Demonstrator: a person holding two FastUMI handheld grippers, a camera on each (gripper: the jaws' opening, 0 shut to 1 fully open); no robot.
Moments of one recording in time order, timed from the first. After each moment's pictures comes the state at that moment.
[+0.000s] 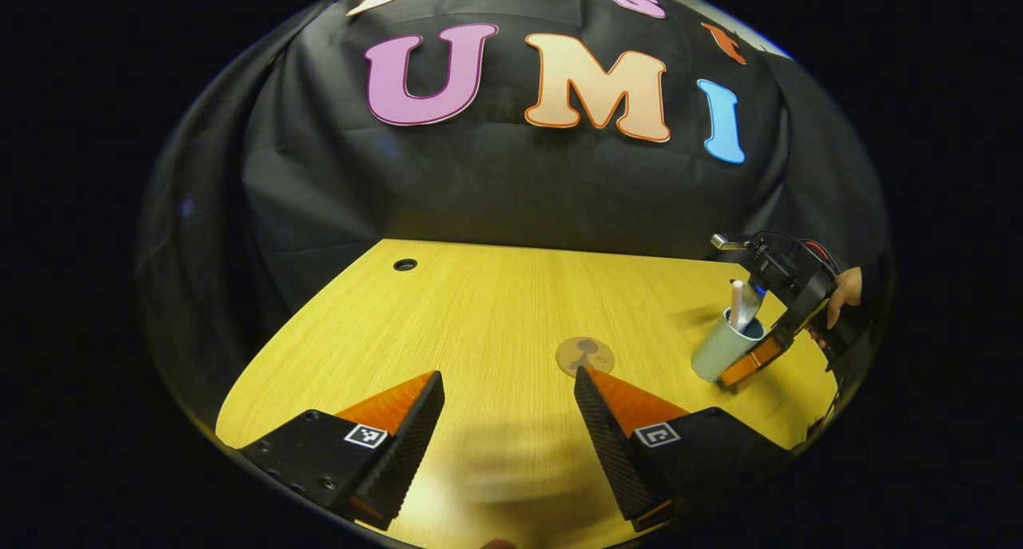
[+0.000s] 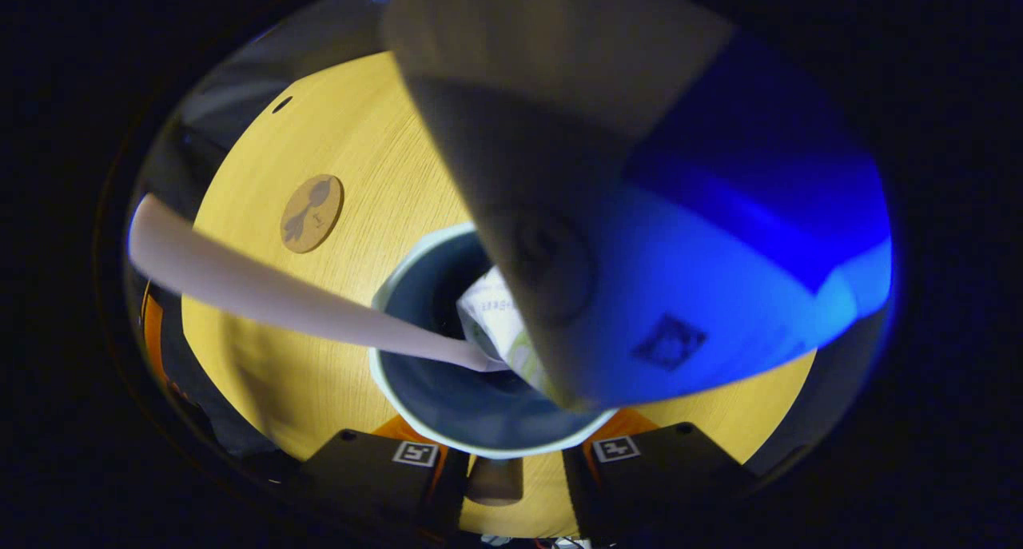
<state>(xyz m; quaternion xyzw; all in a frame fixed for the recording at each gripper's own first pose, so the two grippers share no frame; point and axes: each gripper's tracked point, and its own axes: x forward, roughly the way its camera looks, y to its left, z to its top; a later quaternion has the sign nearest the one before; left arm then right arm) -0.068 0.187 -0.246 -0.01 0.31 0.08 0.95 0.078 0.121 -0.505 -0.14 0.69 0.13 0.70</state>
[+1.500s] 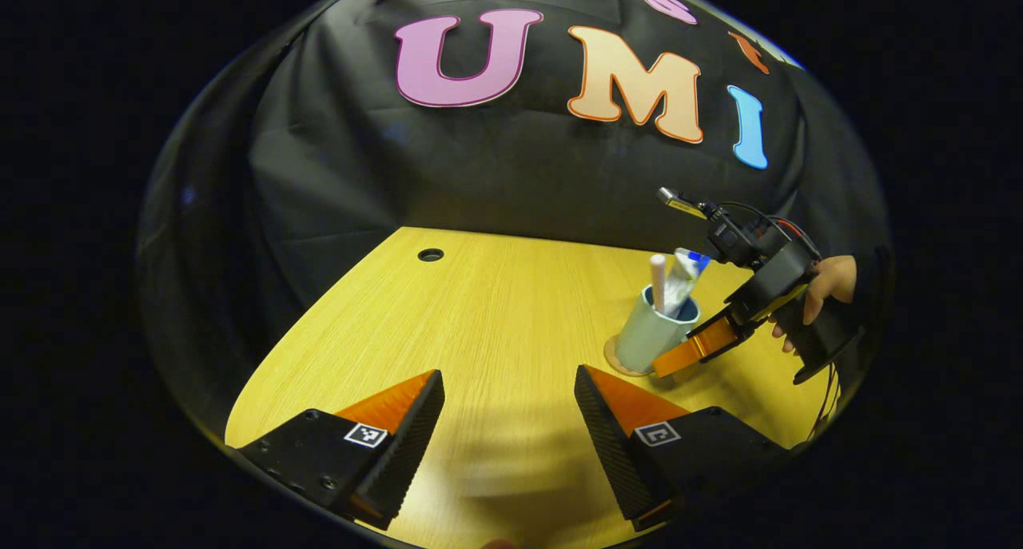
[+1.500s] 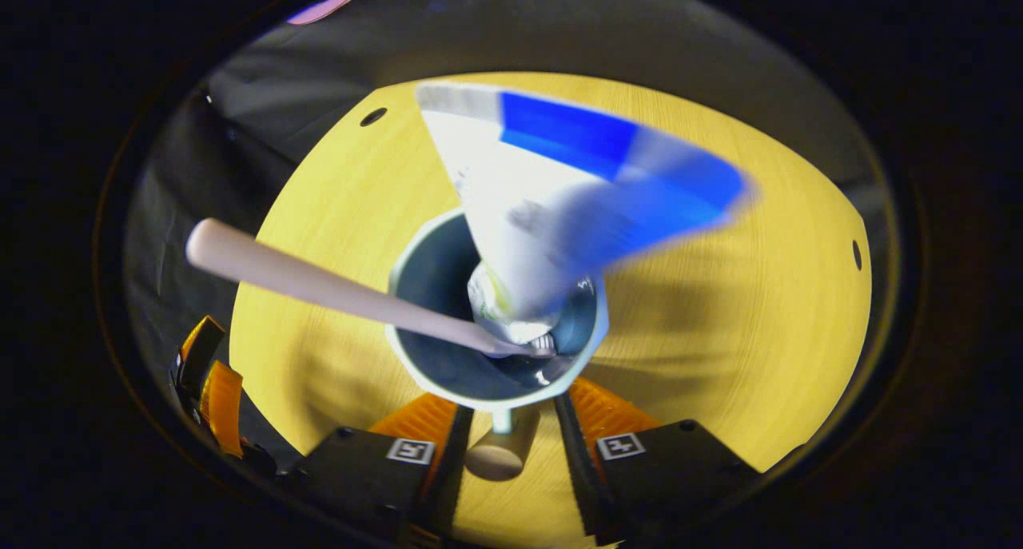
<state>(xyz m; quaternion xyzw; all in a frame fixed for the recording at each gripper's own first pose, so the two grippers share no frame) -0.066 0.244 -0.255 -0.03 0.32 0.09 0.94 0.090 0.312 -0.487 -0.09 0.64 0.23 0.72</state>
